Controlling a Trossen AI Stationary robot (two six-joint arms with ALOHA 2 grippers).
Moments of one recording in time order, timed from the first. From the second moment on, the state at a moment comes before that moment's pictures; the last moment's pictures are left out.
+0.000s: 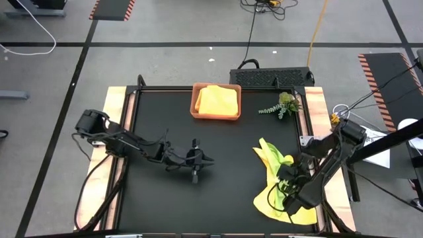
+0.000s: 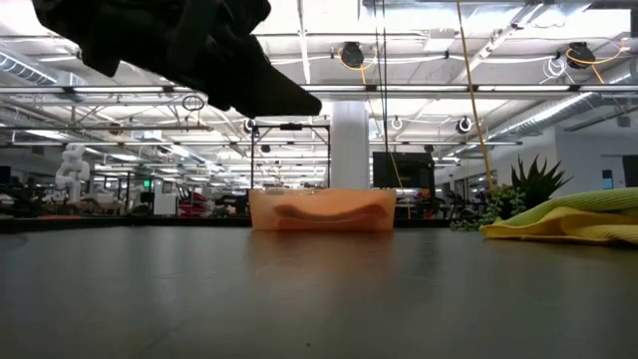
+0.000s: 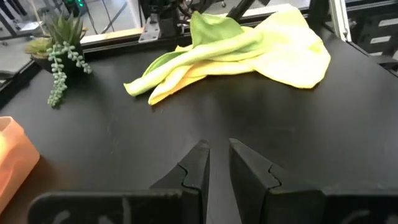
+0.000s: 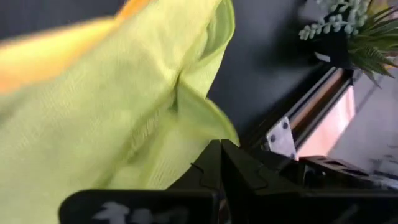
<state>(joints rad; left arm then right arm) -0.25 1.62 0.70 0.56 -0.21 0.05 0.94 1.63 1.04 -1.59 0.30 1.43</state>
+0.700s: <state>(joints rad) -0.25 1.66 0.70 0.59 -0.21 0.04 0.86 1.42 0.85 -1.19 0.30 1.55</state>
